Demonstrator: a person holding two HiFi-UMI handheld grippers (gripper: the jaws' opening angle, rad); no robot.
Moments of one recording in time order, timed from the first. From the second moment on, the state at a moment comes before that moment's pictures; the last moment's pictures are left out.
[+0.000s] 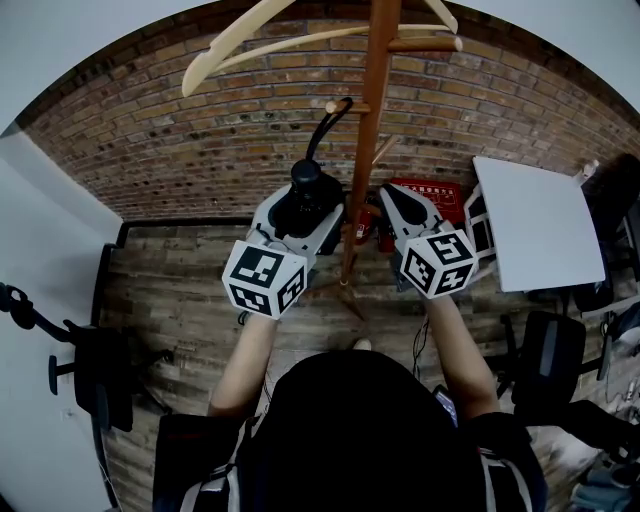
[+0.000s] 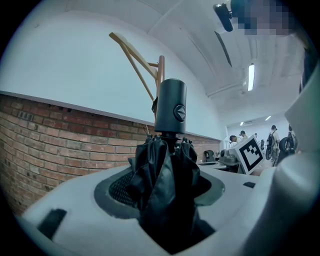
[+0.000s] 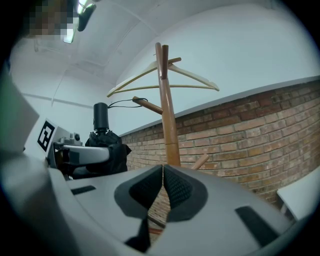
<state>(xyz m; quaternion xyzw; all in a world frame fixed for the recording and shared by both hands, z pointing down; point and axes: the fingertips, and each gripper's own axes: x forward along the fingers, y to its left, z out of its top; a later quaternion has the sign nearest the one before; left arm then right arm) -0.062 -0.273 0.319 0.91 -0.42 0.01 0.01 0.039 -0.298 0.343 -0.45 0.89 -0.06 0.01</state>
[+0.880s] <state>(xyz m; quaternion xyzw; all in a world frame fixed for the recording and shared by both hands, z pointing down) -0.100 -0.241 0.338 0.91 -0.42 0.00 0.04 0.011 -0.261 0.348 -0.47 0.88 -0.06 0.01</state>
